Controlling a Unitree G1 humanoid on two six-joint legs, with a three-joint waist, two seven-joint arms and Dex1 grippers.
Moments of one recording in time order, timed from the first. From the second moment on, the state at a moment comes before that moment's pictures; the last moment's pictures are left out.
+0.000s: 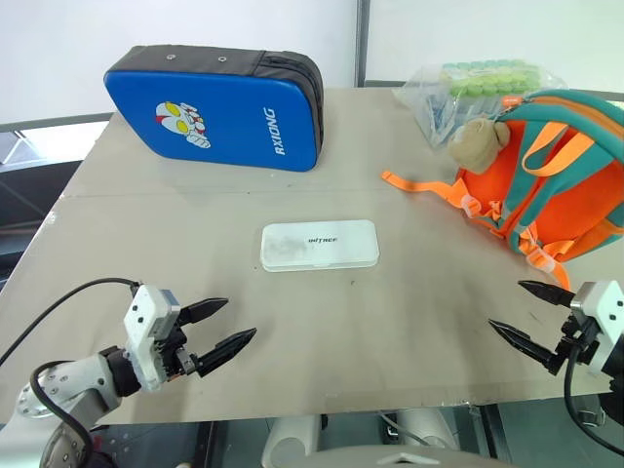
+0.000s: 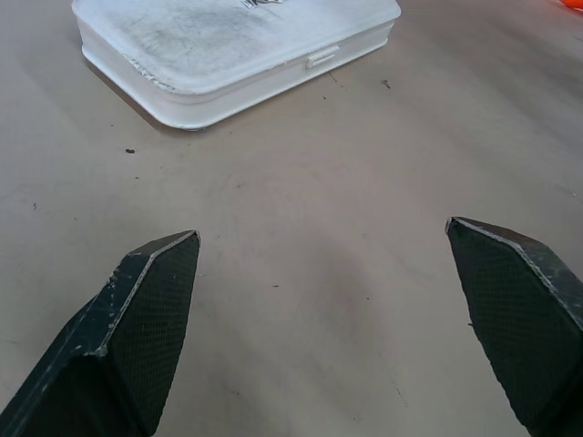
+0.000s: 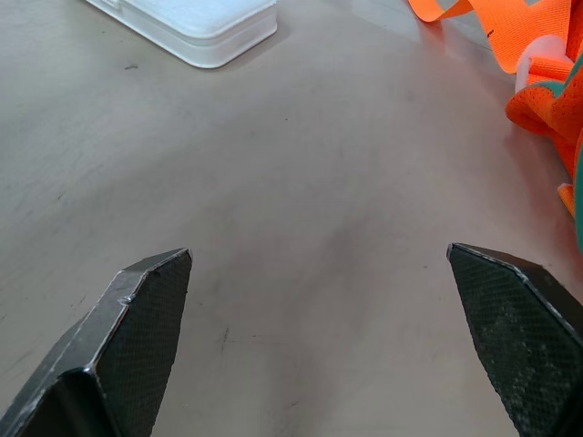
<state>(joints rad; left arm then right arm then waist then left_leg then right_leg) 0.44 0.69 0.47 -0.50 -0.61 0.49 -0.98 0.44 -0.70 -0.45 -0.50 0.49 0.31 0.91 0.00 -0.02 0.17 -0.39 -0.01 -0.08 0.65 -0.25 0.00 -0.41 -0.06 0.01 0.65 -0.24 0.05</state>
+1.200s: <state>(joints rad) -0.13 0.72 0.08 -0.35 -0.47 0.86 -0.40 -0.60 -0.44 0.46 -0.04 0.06 0.67 0.52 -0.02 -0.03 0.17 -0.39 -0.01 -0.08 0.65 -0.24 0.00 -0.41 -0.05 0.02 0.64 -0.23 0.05</state>
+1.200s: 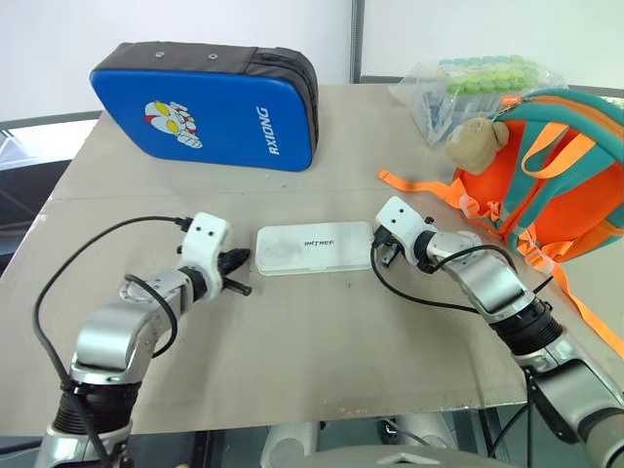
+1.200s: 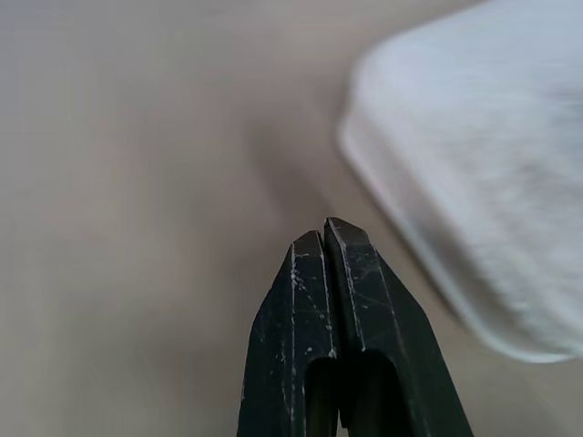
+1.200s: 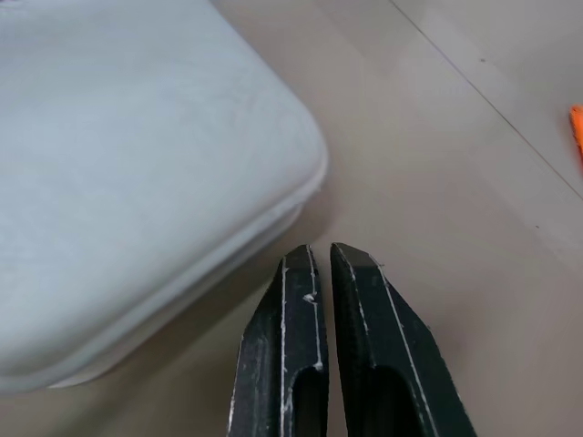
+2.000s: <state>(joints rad) -0.17 0.76 0.56 -0.06 -1.07 1.57 -0.61 -0.43 -0.55 0.34 -0.21 0.05 0.66 0.61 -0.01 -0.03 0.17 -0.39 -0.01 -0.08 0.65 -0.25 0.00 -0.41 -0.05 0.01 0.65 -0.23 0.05</state>
